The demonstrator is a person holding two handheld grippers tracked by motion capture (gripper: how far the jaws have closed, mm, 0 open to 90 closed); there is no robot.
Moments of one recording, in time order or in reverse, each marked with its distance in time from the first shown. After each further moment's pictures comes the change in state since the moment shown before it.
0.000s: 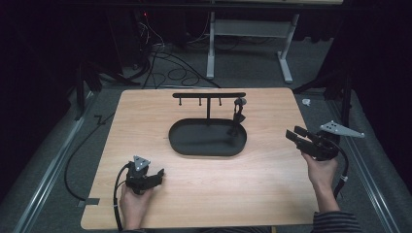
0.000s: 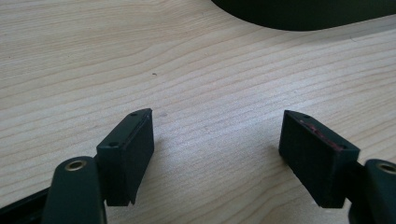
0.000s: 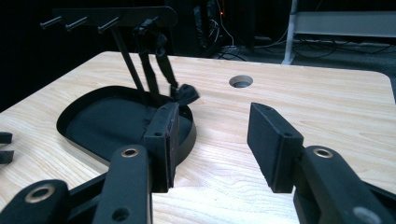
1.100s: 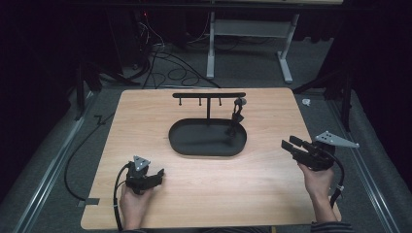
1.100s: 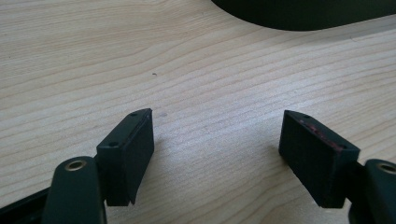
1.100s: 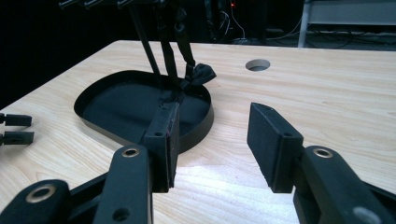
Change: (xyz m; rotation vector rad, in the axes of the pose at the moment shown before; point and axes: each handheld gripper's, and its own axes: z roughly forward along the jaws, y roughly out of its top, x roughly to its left) left arm 0.000 0.000 0.000 0.000 0.000 0.000; right arm 0.014 -0.024 -0.002 0.026 0.039 0.008
